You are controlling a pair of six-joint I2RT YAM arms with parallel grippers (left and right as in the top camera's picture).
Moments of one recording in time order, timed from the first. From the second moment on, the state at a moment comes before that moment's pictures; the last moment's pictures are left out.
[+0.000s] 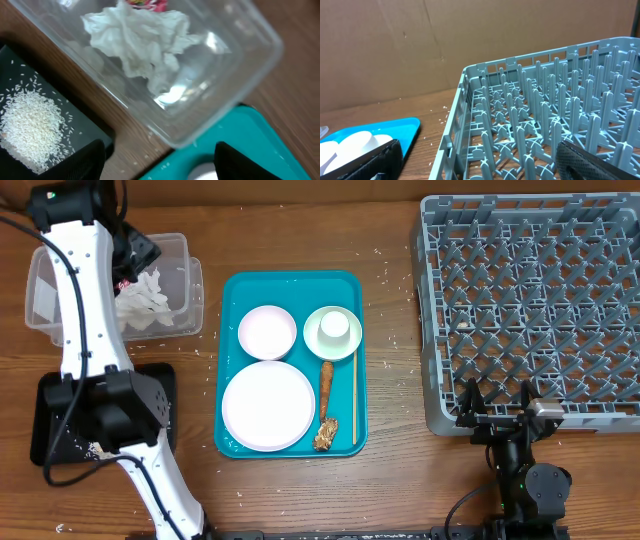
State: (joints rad) left arm 0.17 2.19 2.44 -1.54 -0.14 -0.70; right arm 0.00 0.01 0.02 -0.03 -0.02 0.20
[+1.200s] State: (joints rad) left arm 0.26 1.91 2.41 -1.69 -0.31 -0.90; right arm 0.00 0.01 0.02 -0.03 -0.02 0.20
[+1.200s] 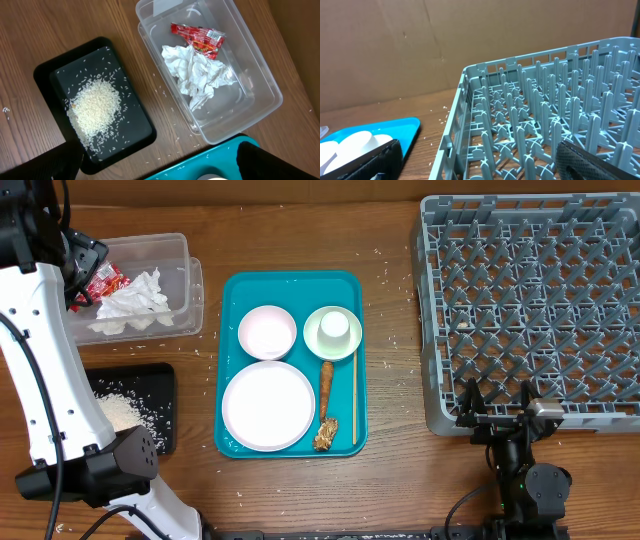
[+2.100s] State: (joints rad) left arm 0.26 1.91 2.41 -1.69 -0.31 -0.91; right arm 0.00 0.01 0.03 0.92 -0.19 0.67
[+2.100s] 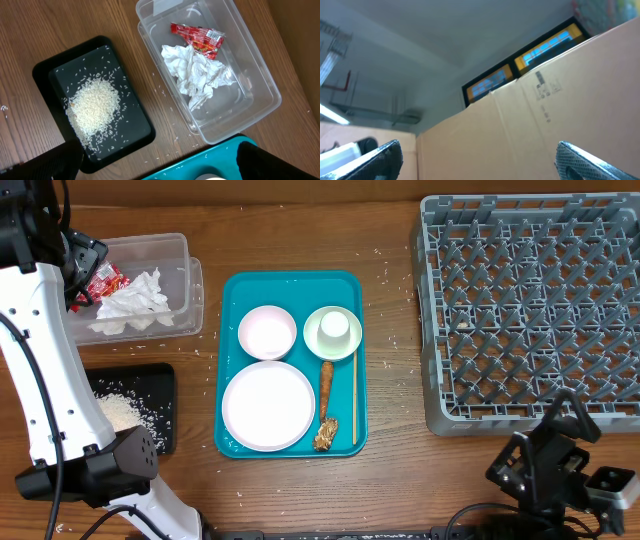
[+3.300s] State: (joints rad) left arm 0.26 1.91 2.41 -1.69 -0.31 -0.91; right arm 0.29 1.56 1.42 -0.49 -0.52 0.20
